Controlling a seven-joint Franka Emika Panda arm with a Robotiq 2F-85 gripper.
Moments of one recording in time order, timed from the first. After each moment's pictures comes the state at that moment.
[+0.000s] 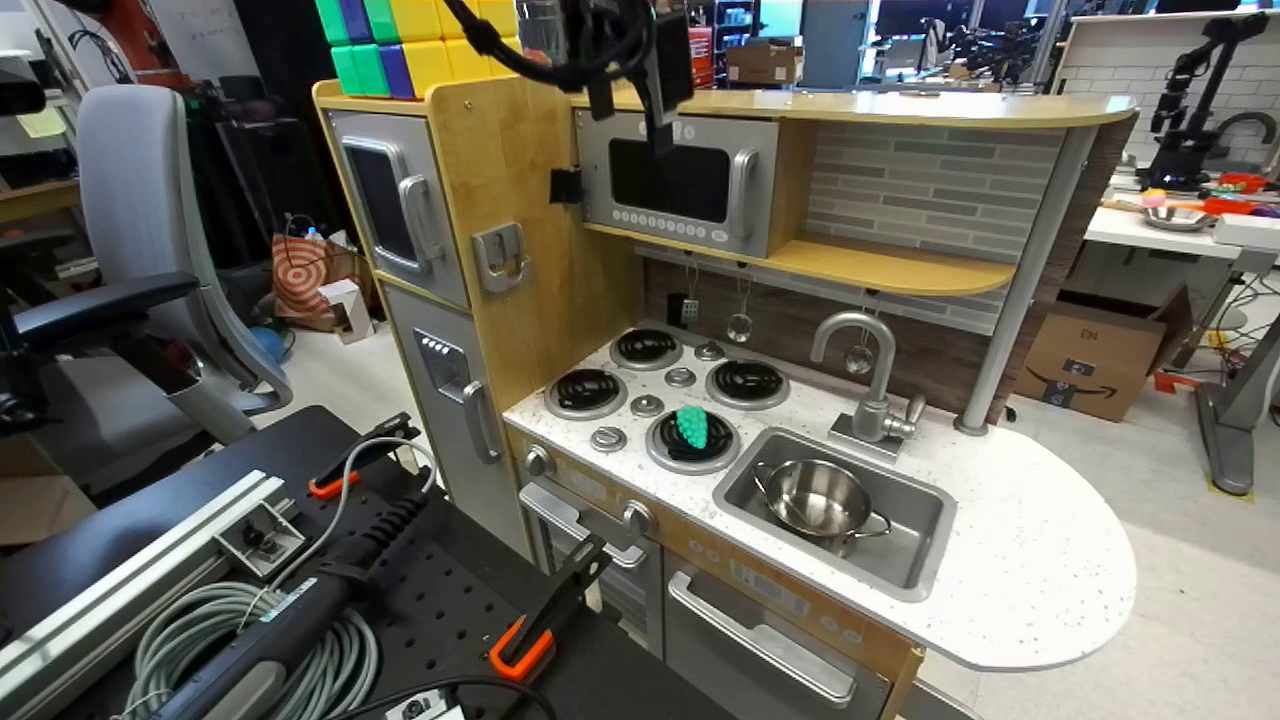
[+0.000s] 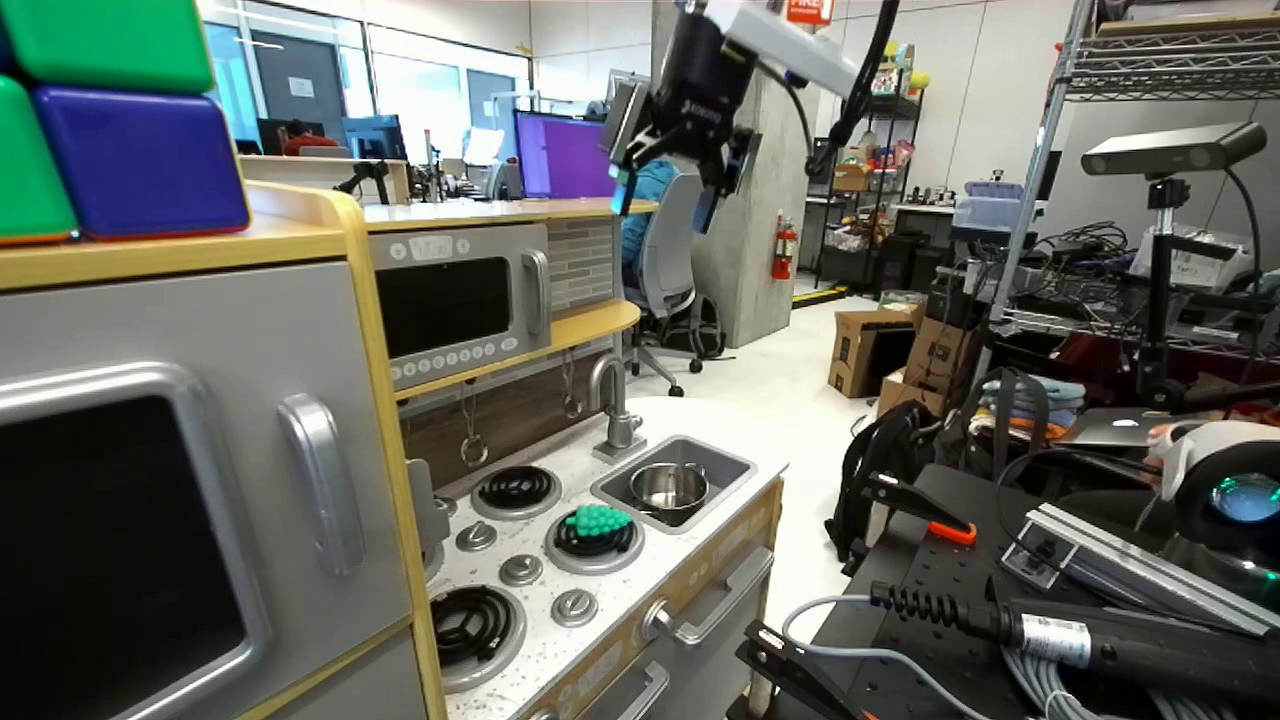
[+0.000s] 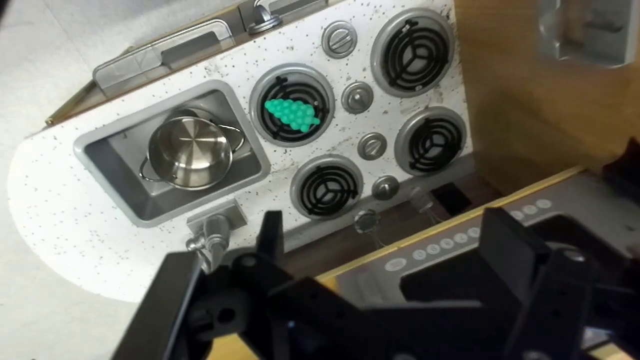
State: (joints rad) arm 0.01 -0.03 -0.03 -2.27 0.19 2.48 0.14
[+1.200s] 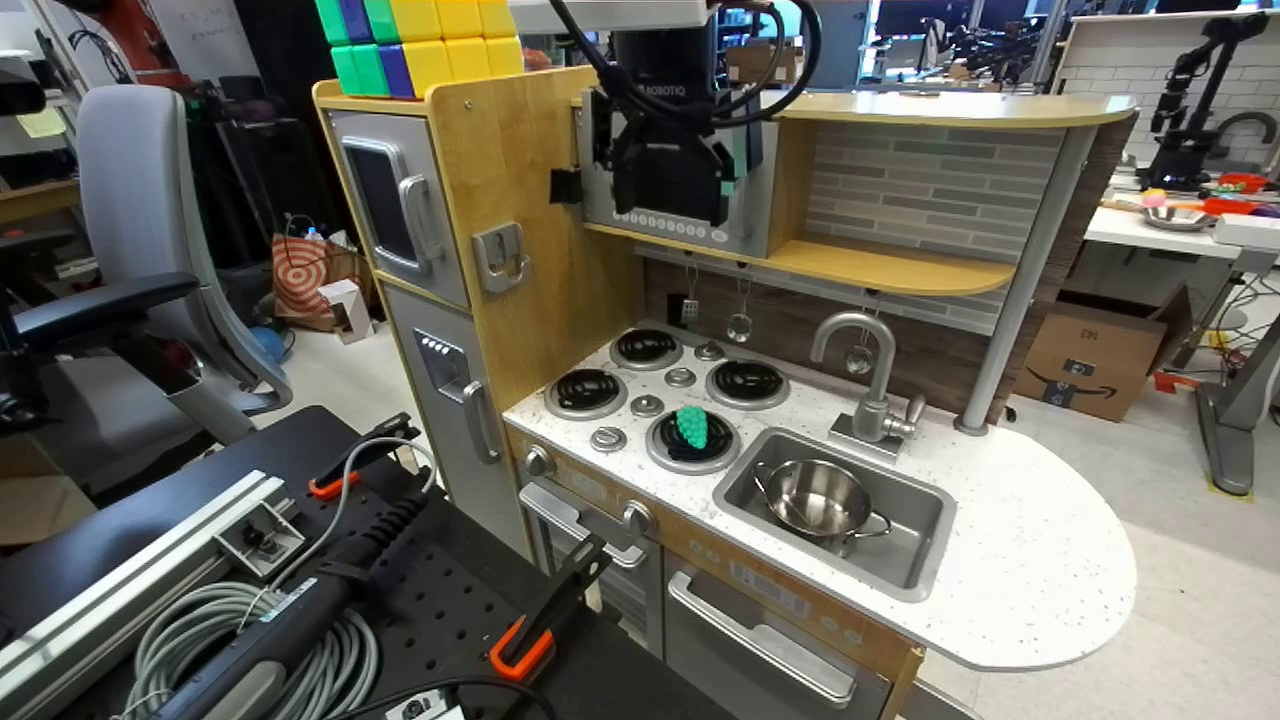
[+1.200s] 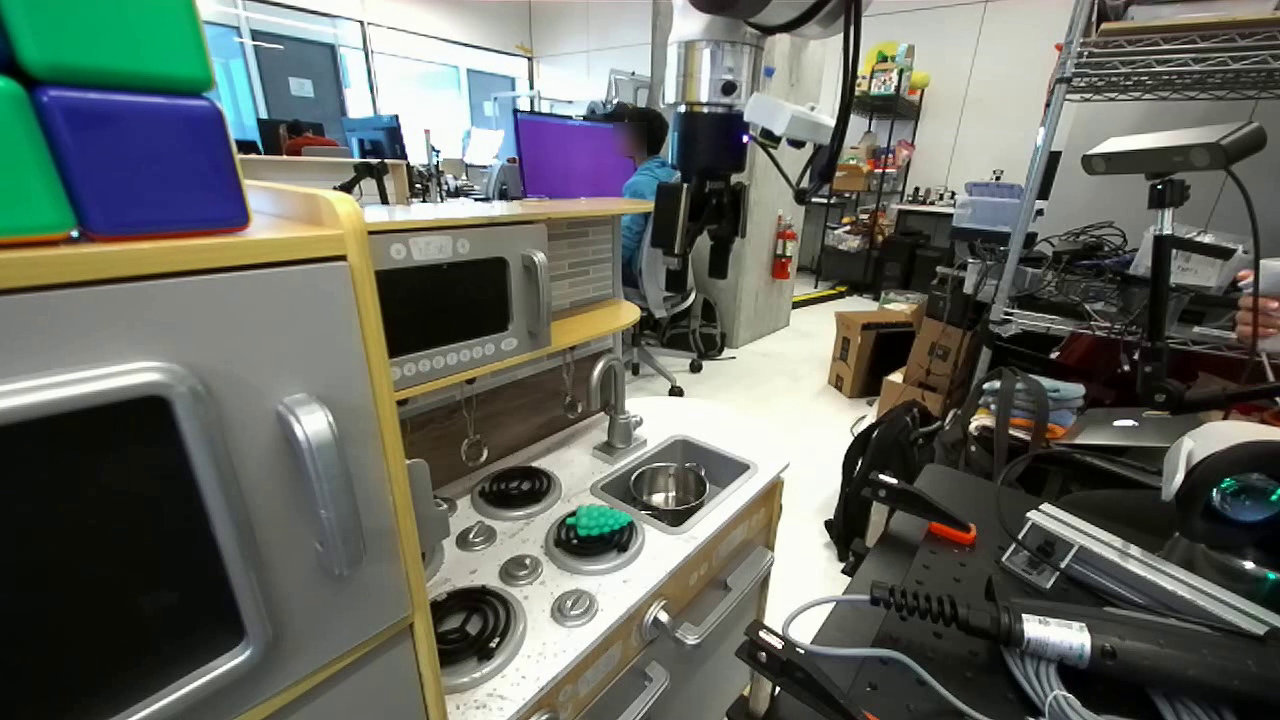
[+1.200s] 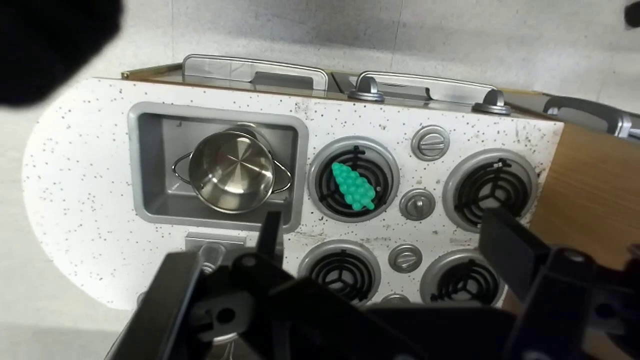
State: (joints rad) arm -0.02 0.14 -0.05 -2.15 -0.01 2.32 -0.24
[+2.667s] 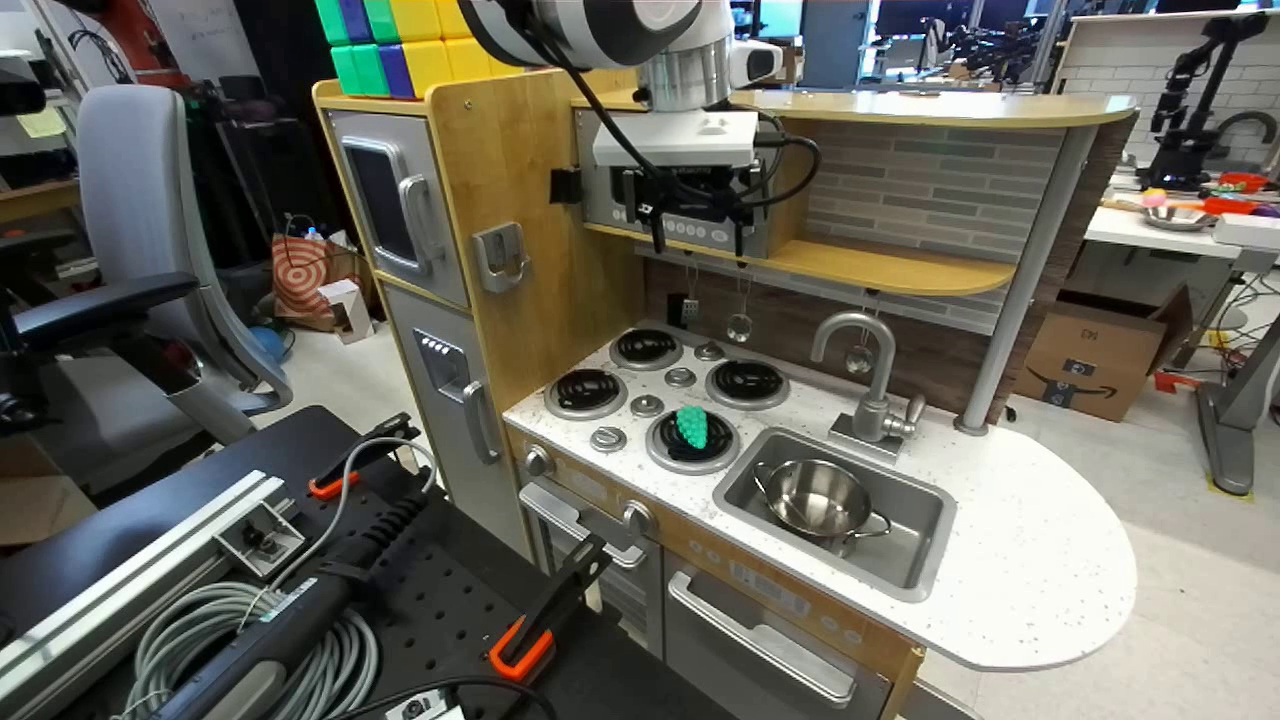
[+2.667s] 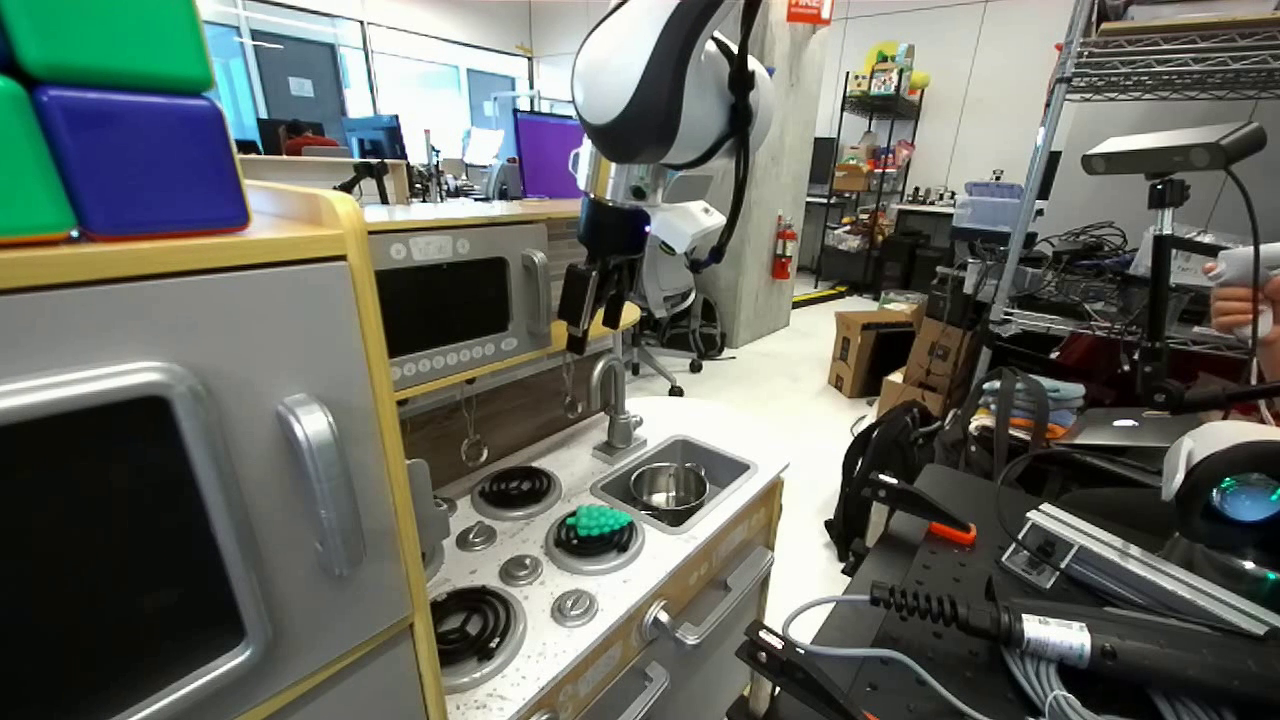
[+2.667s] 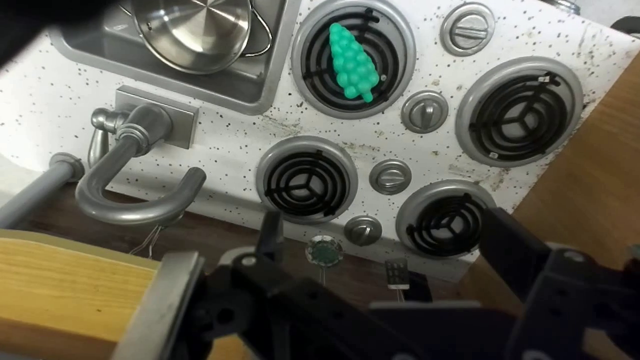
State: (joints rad) arm -0.04 0.48 0.04 -1.95 0.01 2.65 -0.41
